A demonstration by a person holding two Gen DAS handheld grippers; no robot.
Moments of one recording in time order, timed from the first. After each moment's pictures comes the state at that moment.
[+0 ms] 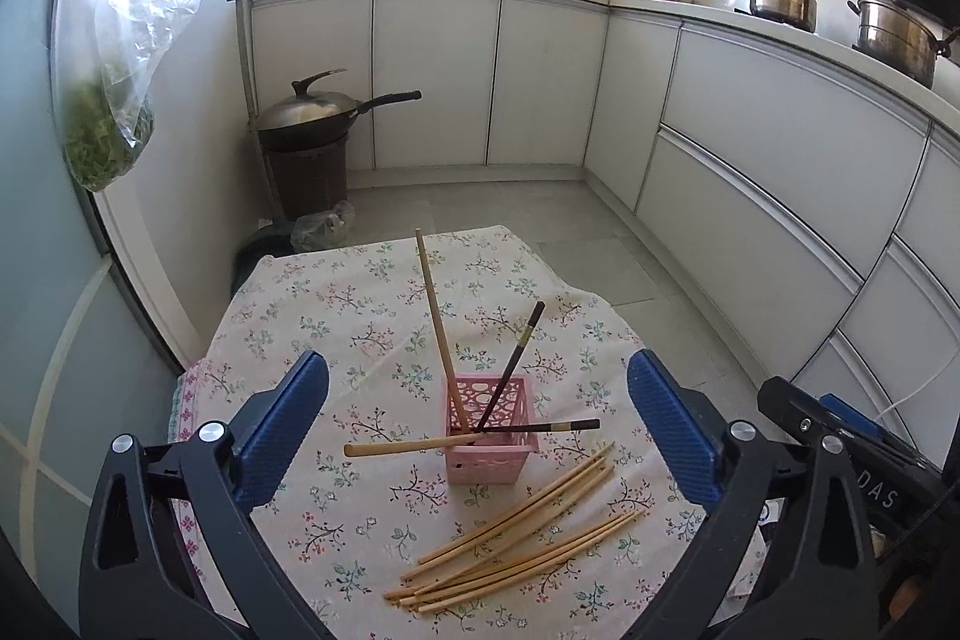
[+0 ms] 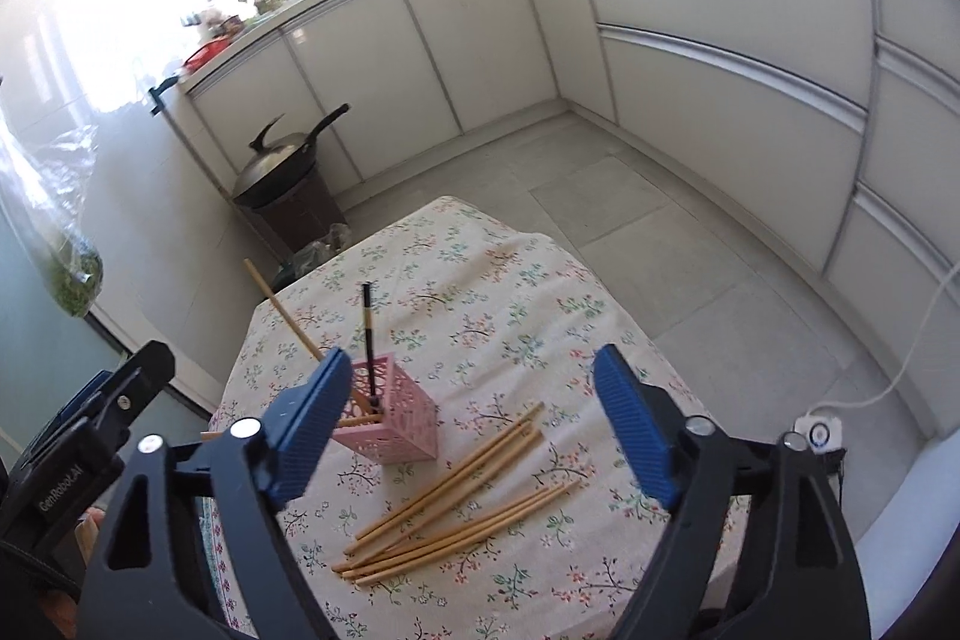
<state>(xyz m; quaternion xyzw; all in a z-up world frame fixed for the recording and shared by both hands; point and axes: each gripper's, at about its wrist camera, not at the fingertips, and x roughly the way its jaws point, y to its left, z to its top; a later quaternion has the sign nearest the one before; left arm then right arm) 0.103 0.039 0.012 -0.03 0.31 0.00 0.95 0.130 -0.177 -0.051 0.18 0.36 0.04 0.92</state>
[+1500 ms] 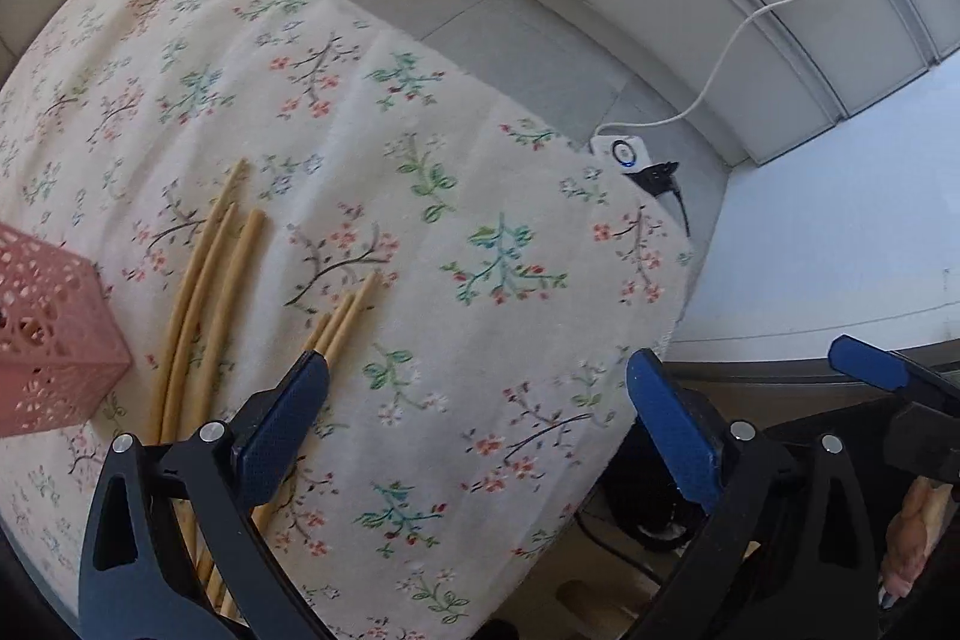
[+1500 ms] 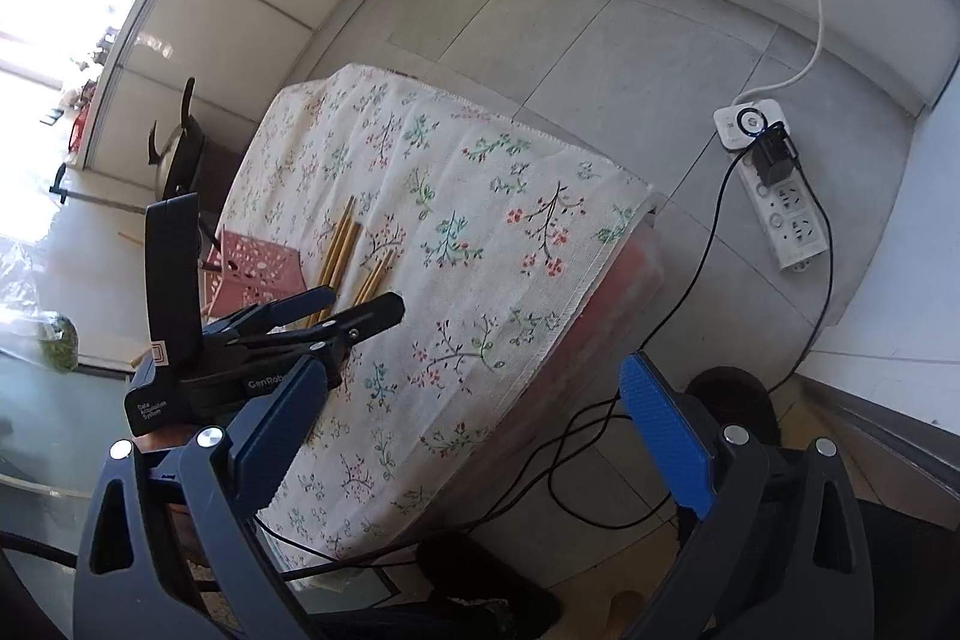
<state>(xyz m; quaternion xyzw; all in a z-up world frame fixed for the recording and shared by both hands) 0.161 -0.137 -0.190 0.12 0.61 -0.34 0.71 0.022 -0.306 -0.179 0.38 0.50 -0.02 0.78</state>
